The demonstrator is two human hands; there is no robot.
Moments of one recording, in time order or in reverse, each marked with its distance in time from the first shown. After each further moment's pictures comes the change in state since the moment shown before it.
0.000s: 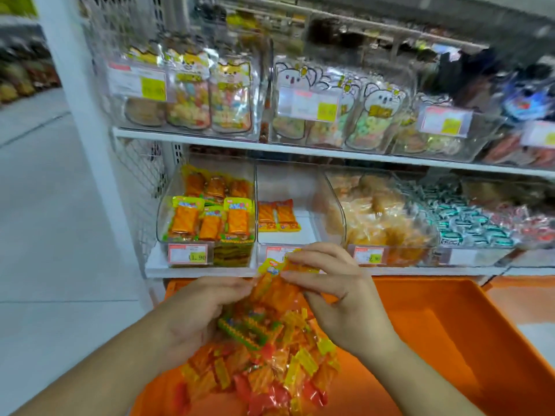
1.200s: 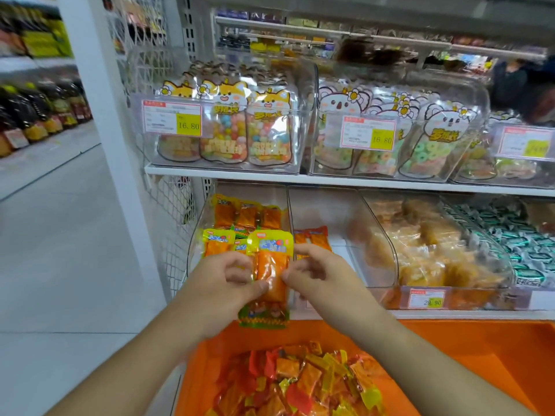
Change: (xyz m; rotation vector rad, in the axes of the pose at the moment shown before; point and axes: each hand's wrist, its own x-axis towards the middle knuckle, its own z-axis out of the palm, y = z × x) left_hand 0.023 0.115 -0.020 0.512 0.467 0.284; right_hand 0.105 0.002 0.073 0.502 -0.212 0.685
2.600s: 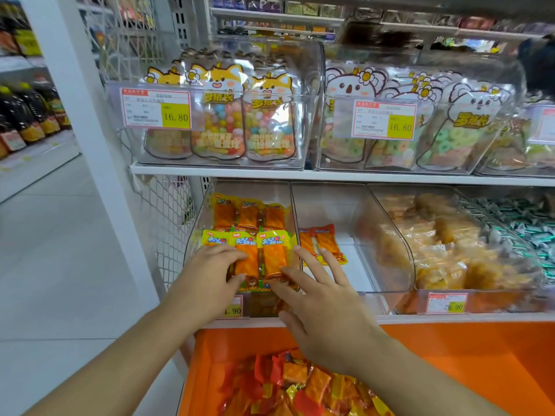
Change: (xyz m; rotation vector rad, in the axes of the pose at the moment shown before) left_hand 0.083 -0.061 -0.005 0.691 0.119 0.399; right_hand 0.011 0.044 0.017 -1.160 -0.139 -0.437
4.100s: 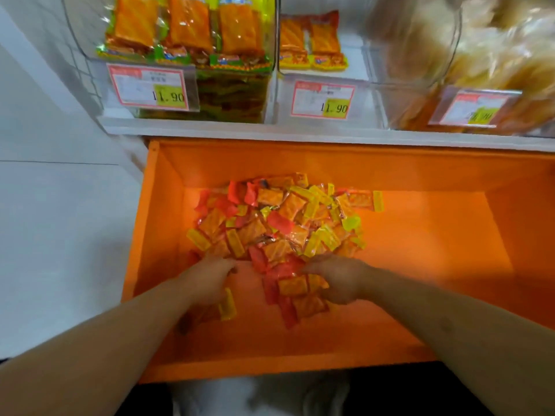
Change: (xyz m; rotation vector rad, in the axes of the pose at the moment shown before) left_hand -0.215 -0.019 0.237 0.009 -1.027 -0.071; right_hand -0.182 0.026 0.240 0.414 -0.971 -0.002
